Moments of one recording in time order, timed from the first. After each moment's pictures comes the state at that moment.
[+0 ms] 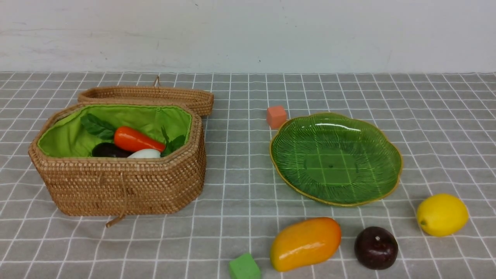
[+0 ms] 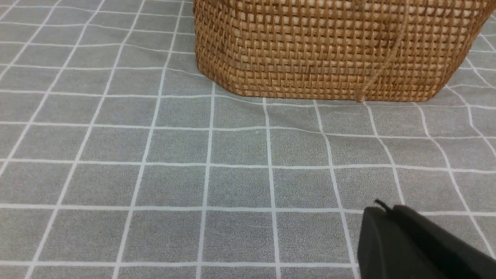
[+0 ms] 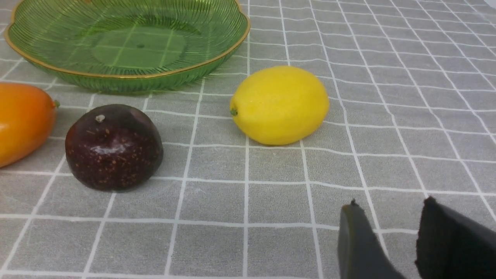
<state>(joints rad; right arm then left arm) -0.05 -0.01 0.02 0.05 0.39 -0.13 -0.07 -0.01 0.03 0.05 0.39 -0.15</state>
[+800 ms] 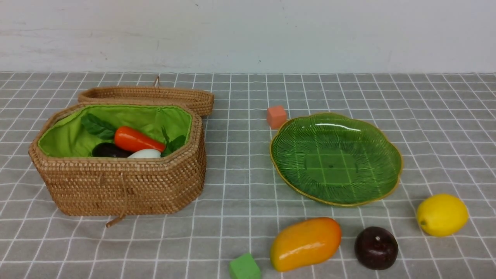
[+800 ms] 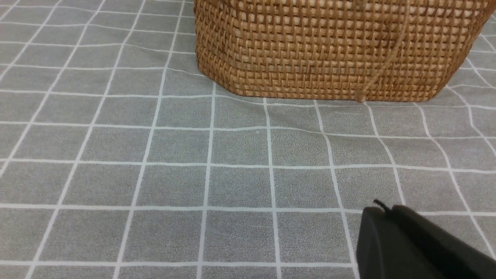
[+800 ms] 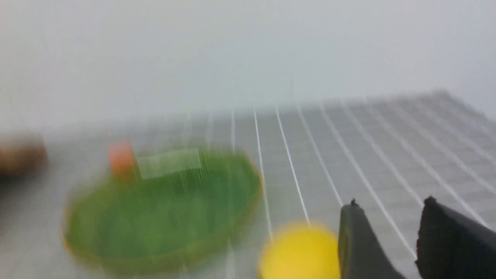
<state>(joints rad) -0.05 -0.01 0.03 0.19 -0.08 0.04 -0.07 -0.01 0.03 0.05 0.39 -0.15</state>
